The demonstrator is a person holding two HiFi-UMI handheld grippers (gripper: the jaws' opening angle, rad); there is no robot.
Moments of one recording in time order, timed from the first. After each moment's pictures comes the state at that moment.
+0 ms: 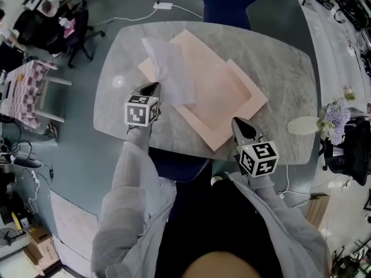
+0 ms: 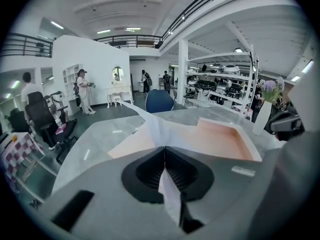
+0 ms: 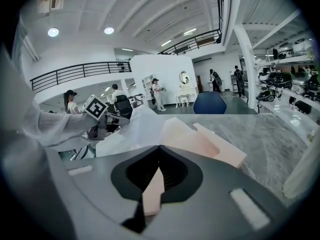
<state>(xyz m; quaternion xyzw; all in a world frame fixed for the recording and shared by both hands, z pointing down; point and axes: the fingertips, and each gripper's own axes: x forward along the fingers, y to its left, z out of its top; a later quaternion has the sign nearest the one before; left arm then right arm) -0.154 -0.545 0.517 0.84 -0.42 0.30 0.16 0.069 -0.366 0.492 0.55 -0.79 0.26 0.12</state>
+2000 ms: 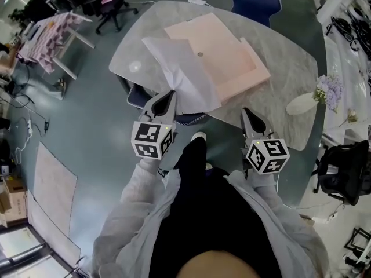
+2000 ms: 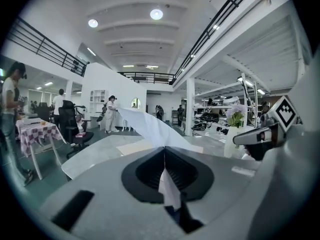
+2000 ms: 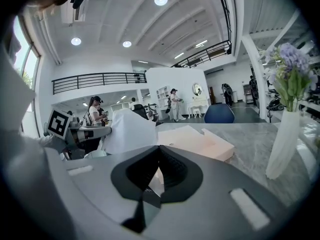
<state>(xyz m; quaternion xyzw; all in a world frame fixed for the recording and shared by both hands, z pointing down) -0.134 -0.230 0.418 0.84 -0.52 0.11 0.10 0.076 -0.195 0.440 0.50 -0.84 0.20 0.07</state>
